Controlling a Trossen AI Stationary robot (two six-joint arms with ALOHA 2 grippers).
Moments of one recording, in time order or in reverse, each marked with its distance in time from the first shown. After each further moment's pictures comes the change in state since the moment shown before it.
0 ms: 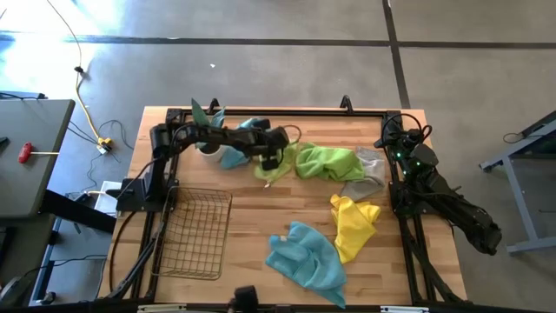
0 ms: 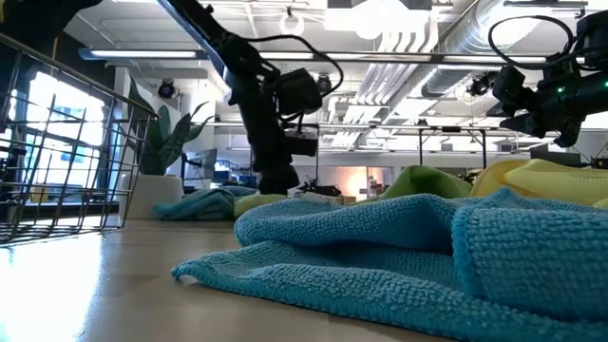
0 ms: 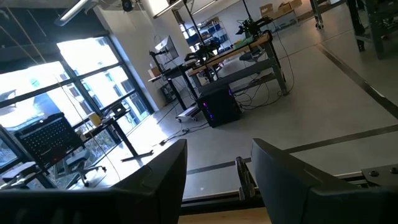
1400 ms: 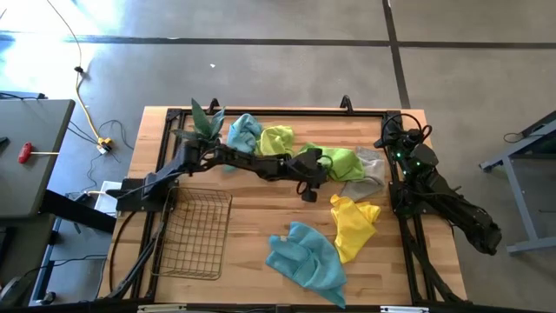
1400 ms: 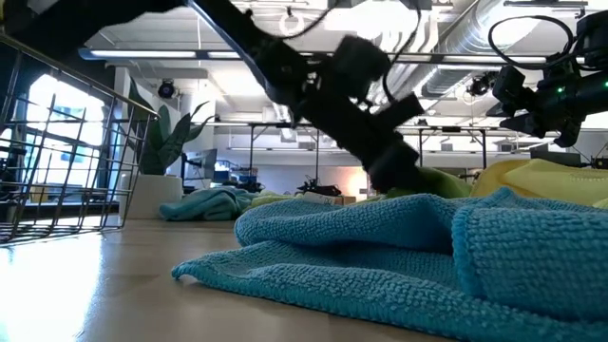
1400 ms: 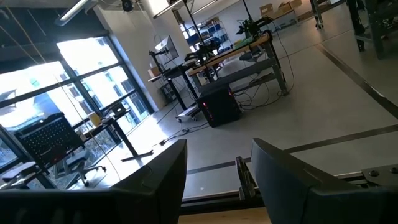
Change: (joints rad) left arm -0.233 0.291 0.273 0.563 0.365 0.165; right arm 0.000 0.000 0.000 0.000 0.000 0.002
